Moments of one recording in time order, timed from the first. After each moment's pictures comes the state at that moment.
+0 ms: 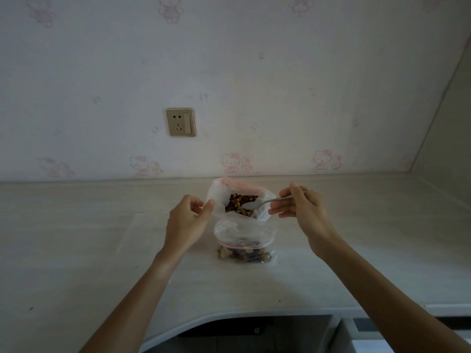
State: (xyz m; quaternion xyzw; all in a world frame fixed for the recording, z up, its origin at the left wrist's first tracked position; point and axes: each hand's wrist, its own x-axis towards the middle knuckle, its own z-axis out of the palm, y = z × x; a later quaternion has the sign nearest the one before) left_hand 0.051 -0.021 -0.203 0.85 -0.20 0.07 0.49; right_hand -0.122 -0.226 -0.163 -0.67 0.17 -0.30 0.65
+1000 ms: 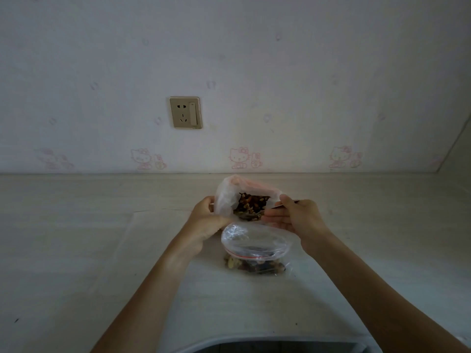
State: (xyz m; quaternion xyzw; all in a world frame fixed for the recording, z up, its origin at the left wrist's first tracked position) left_hand 0.065 -0.049 -0.203 0.76 -0.17 -0.20 0.60; right_hand -0.067 -0.226 -0.181 -0.60 0.28 -0.19 0.73
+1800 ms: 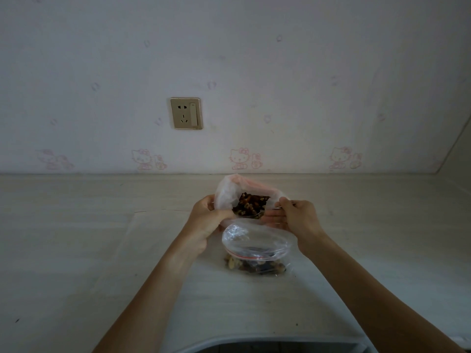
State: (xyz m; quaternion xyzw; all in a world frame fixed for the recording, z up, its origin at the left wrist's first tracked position) left_hand 0.068 -0.054 -0.206 0.70 -0.14 -0.21 0.66; right_hand -0.059 -0.223 -0.189 -0.60 0.29 -0.21 0.71
